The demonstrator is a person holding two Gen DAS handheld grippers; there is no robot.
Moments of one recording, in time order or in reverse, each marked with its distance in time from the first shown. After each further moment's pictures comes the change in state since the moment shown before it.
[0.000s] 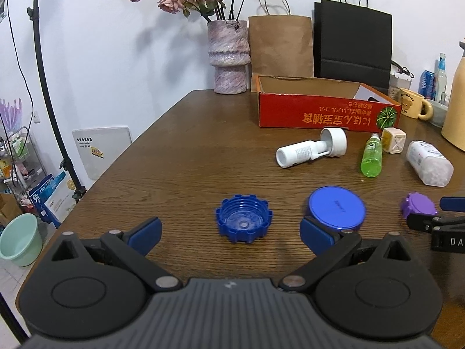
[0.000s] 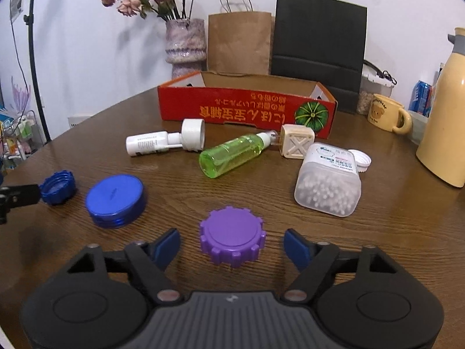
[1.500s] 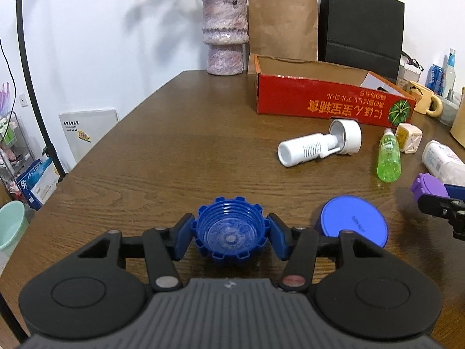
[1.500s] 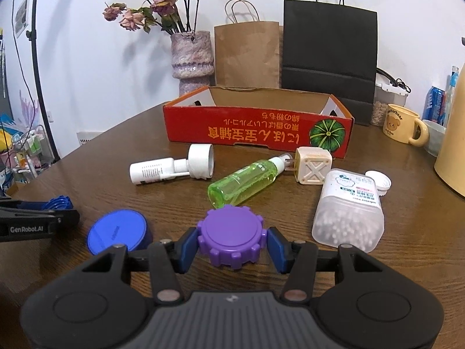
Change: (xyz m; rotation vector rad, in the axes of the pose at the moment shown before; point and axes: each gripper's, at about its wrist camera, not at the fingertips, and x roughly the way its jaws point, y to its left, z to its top) left arm 0.054 -0.003 0.018 -0.032 0.072 -0.037; right arm 0.014 -0.001 0.027 0.016 -0.064 0.059
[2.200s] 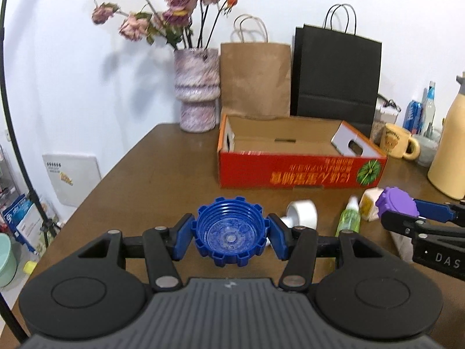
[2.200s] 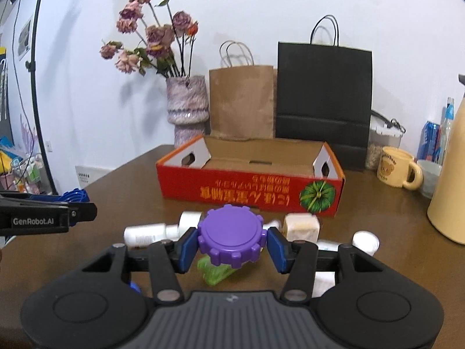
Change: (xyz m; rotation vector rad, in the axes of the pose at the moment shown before) left arm -0.019 -0.041 0.076 0.020 -0.146 -0.065; right arm -0.008 -0.013 0.057 0.001 -0.151 -0.015
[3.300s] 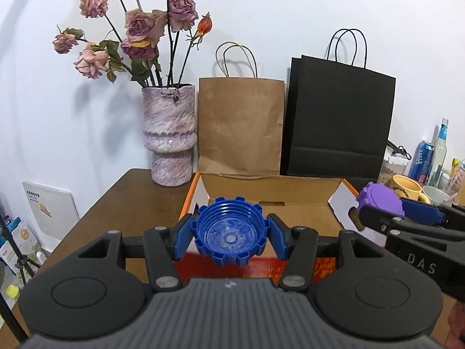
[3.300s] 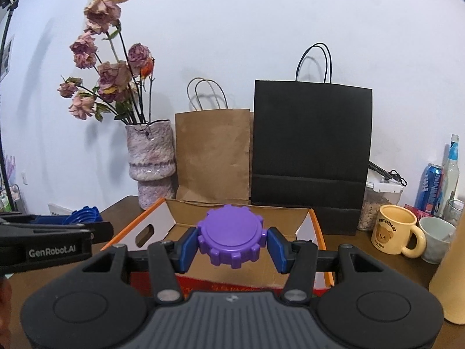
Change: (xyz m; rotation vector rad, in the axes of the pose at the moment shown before) left arm 0.097 -0.045 0.101 -0.027 -0.088 -0.014; right arm 0.097 -0.043 0.100 0.002 -0.097 -0.068
